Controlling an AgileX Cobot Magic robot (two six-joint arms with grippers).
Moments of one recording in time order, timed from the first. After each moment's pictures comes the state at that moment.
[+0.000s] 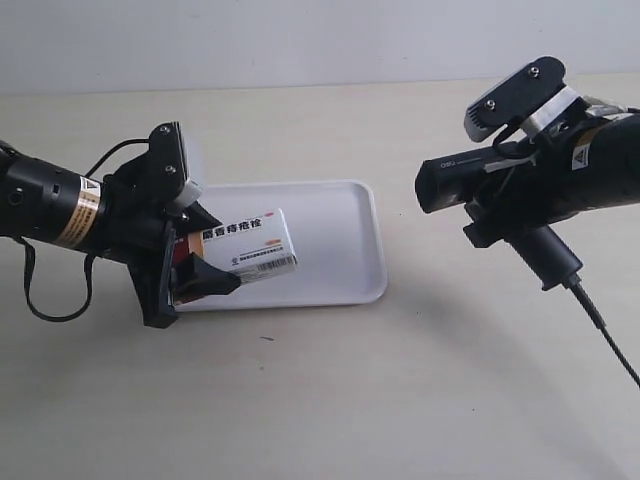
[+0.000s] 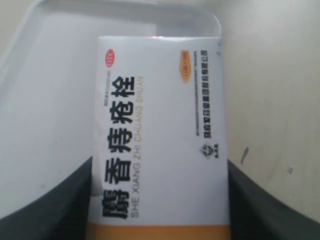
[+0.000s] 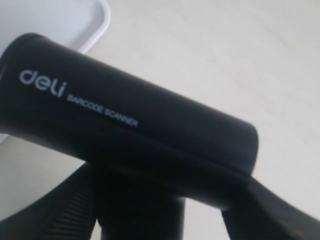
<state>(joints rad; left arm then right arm) -0.33 1.80 -0.79 1.75 -0.61 -0.88 0.45 1.53 -0.70 -0.14 0.15 -0.21</state>
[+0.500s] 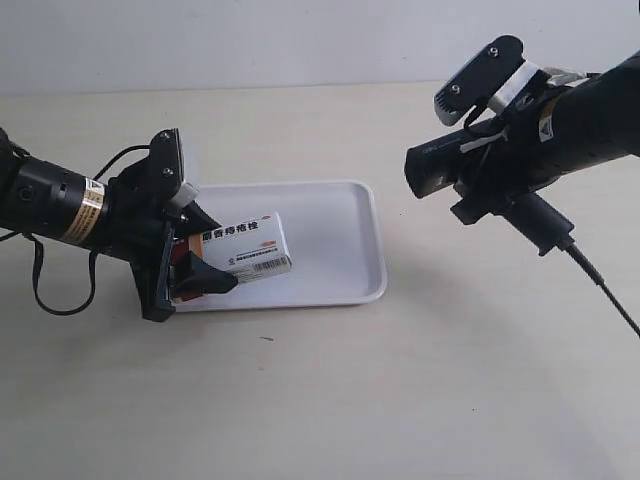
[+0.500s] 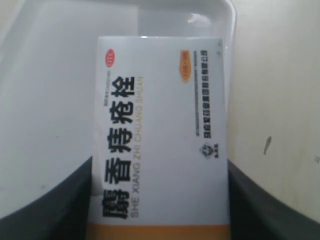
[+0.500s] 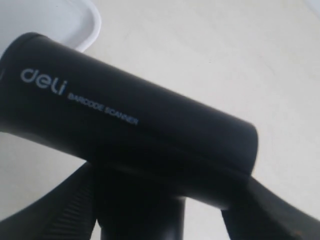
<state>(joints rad) -0.26 1.91 -0.86 1.75 -0.68 -0.81 0.48 1.63 -0.86 -0.35 0.25 -0.12</state>
